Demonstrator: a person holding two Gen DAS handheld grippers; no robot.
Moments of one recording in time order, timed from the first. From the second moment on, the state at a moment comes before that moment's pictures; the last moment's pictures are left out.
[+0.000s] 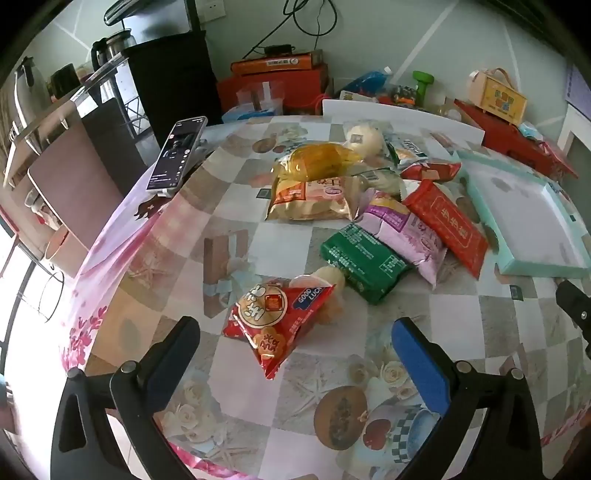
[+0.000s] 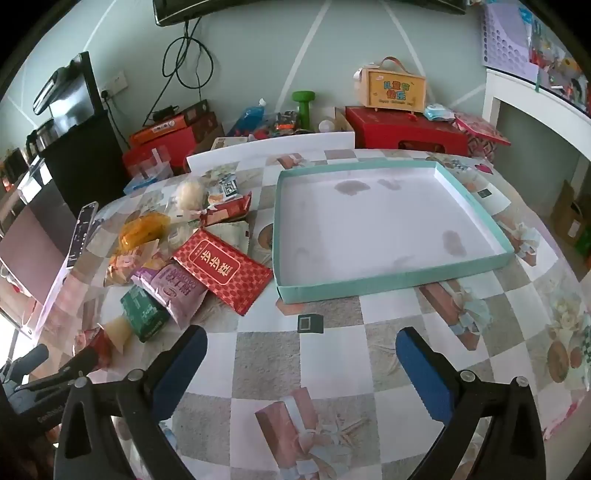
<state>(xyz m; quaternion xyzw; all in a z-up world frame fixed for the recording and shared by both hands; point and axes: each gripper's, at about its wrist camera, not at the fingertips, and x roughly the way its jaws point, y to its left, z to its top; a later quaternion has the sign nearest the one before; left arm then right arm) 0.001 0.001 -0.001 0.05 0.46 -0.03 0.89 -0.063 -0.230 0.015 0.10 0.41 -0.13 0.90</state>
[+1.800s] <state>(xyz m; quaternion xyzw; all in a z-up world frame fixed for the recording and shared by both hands) 0.008 -0.003 -0.005 0.03 0.43 -0.03 0.90 -0.053 -0.226 0.001 0.09 0.42 -0.12 0.90</state>
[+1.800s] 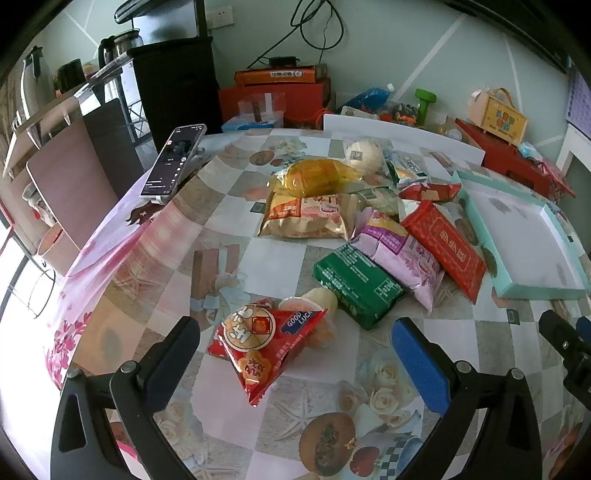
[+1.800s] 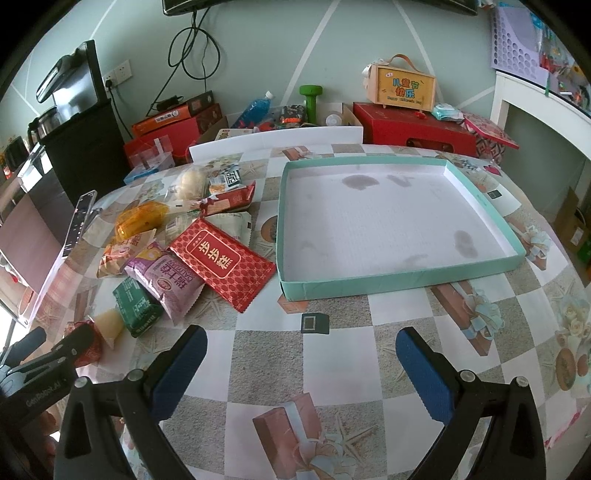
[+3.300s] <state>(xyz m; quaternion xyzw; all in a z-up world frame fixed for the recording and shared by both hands) 0.000 -0.002 0.004 0.02 0.38 -0.06 0.92 -0.053 -0.226 0.000 0.09 0.42 -0.12 0.90</state>
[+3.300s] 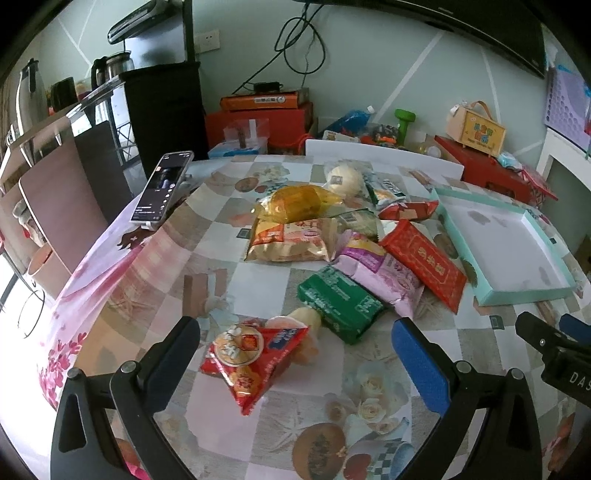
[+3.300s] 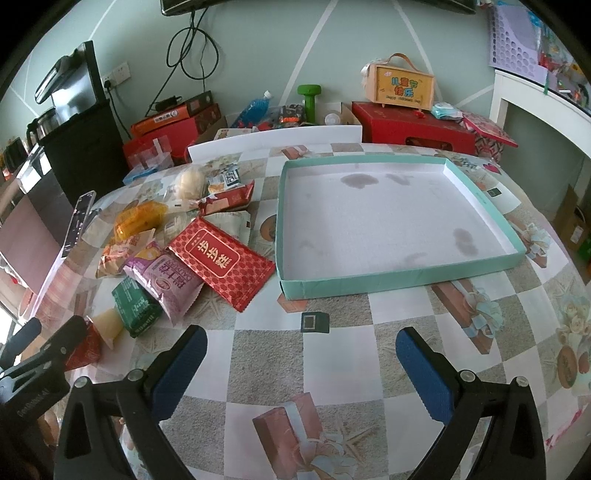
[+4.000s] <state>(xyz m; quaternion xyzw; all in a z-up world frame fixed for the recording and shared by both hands) 0.029 0.034 -0.035 -0.05 0.45 -0.07 0.89 -0.010 -0.168 -0.023 0.05 0.44 -0.04 0.89</state>
